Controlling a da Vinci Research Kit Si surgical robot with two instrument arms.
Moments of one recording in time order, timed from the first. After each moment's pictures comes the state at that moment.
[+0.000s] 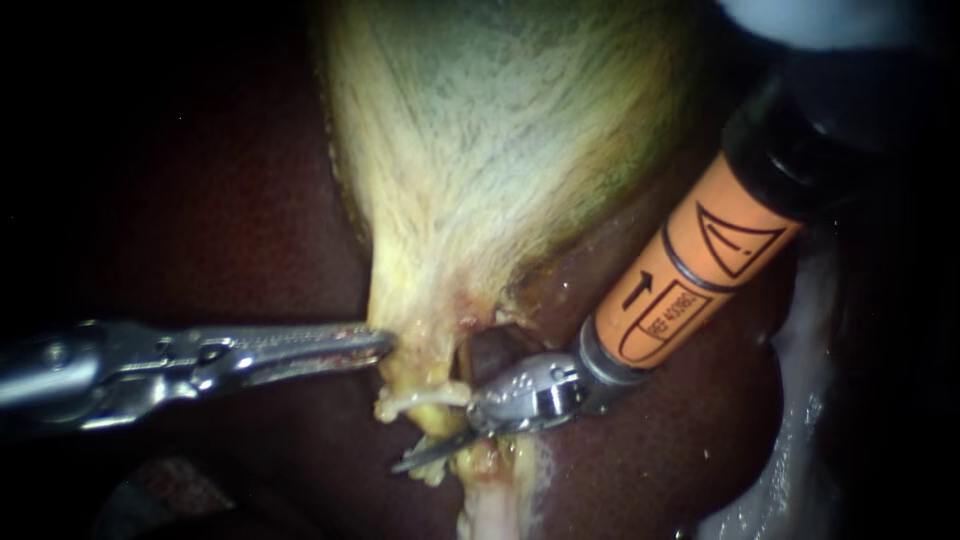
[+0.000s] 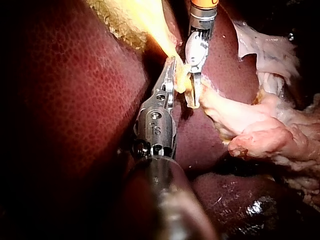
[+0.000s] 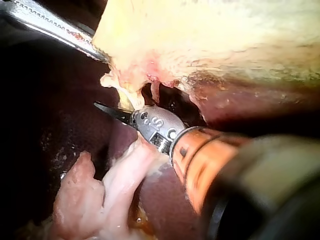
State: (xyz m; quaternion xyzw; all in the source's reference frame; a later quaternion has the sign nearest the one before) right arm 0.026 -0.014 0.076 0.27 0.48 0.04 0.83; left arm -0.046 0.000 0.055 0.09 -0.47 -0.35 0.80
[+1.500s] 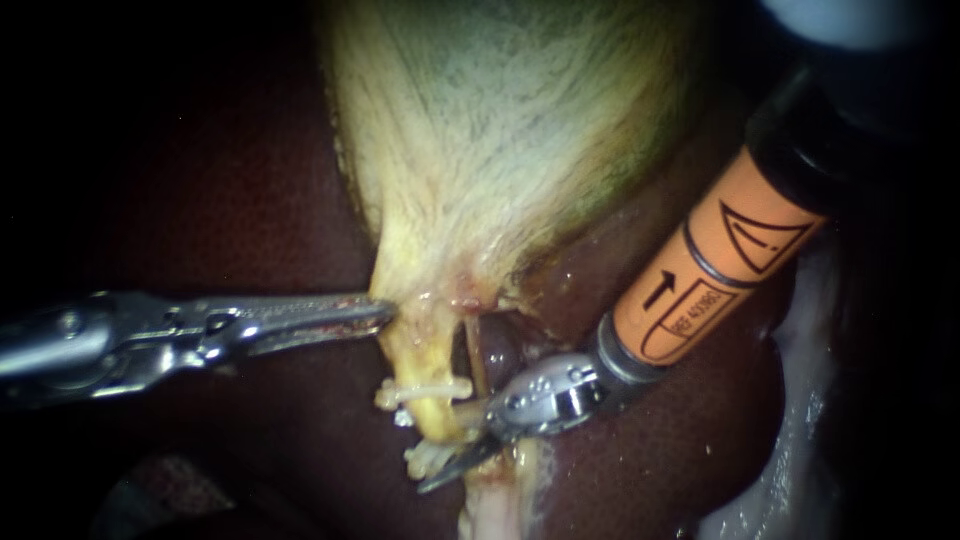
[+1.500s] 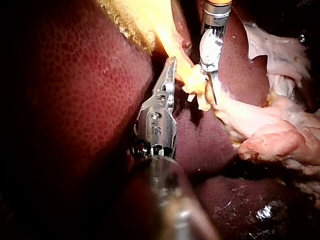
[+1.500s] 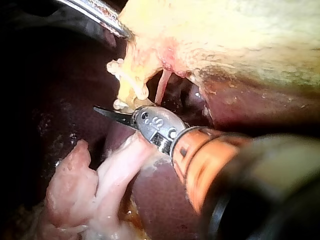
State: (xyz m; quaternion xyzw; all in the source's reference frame) right arm 0.026 -0.014 0.075 0.27 0.50 -0.01 0.82; left arm -0.045 0.002 0.057 0.09 -0.47 -0.36 0.80
